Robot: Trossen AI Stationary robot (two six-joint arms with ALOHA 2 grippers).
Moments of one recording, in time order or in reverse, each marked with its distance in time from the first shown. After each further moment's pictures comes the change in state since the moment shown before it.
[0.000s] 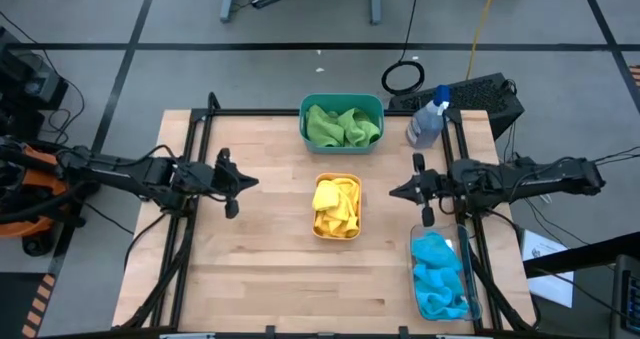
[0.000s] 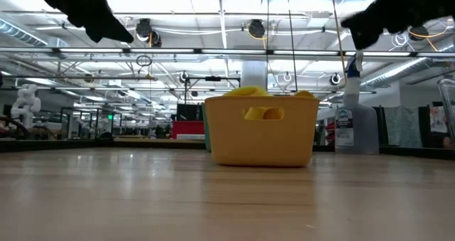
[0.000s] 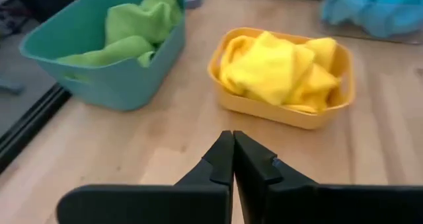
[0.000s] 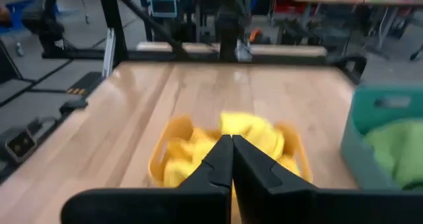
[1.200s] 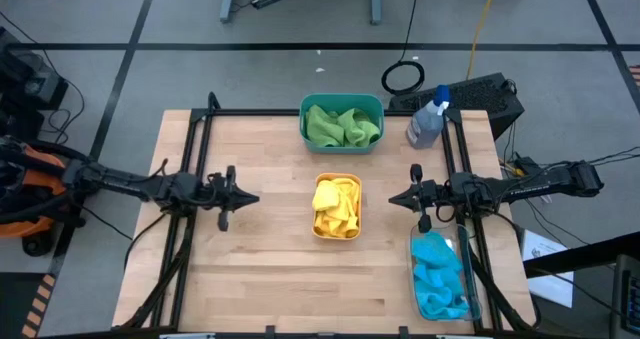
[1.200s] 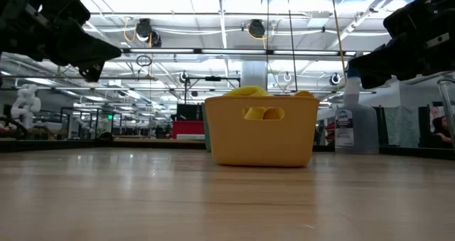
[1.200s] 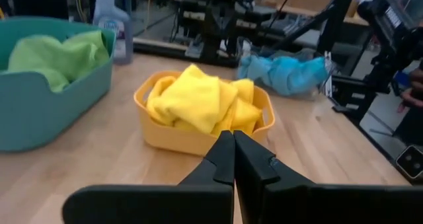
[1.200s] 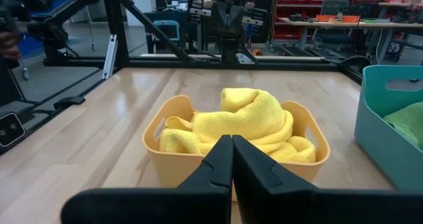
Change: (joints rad) left arm -0.001 -0.314 -0.566 0.685 0.246 0.017; right arm 0.000 -0.075 -0.409 0.458 -0.002 0.014
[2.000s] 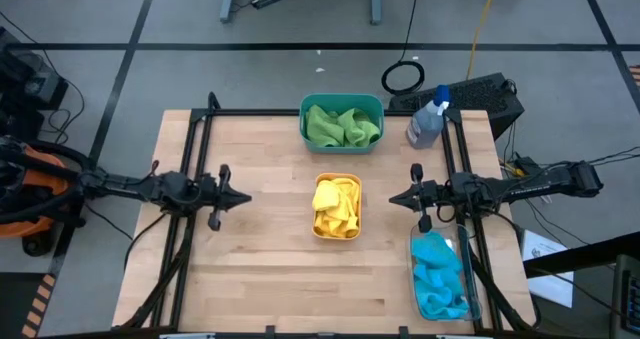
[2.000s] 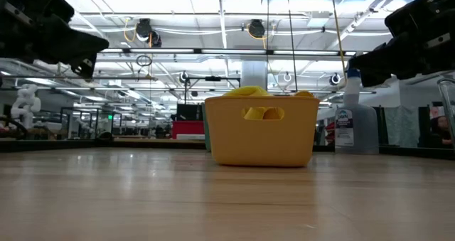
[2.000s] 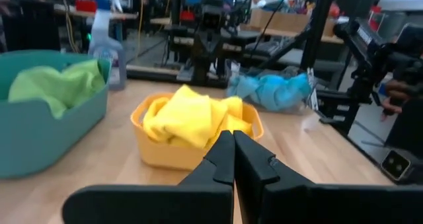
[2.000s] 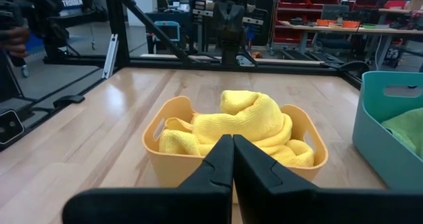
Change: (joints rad) left arm -0.001 -0.322 -0.057 -0.173 0.033 0.057; right arm 0.000 -0.012 0.000 -0.005 -0.001 -0.028
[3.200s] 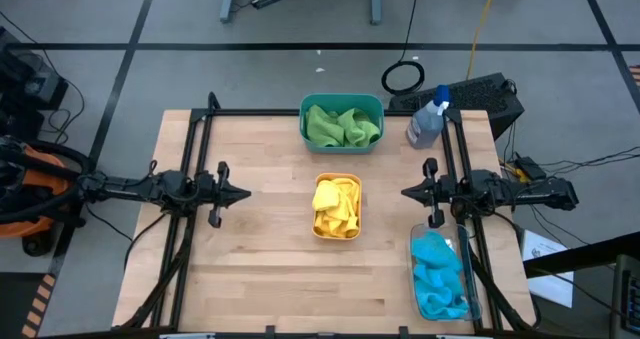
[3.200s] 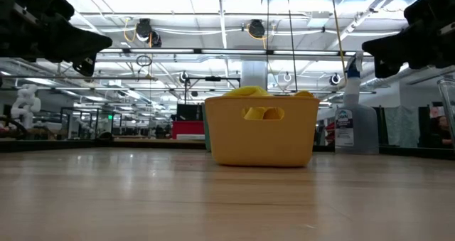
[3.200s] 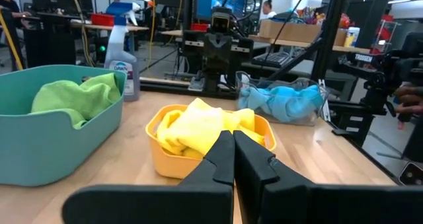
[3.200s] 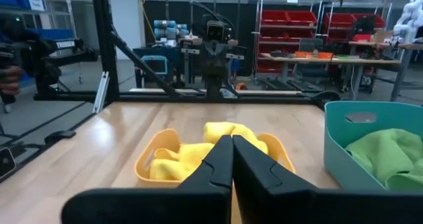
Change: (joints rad) left arm 0.042 -0.046 -0.002 -0.010 -0.004 0.018; right arm -0.002 -0.478 0.002 -0.354 0.054 0.007
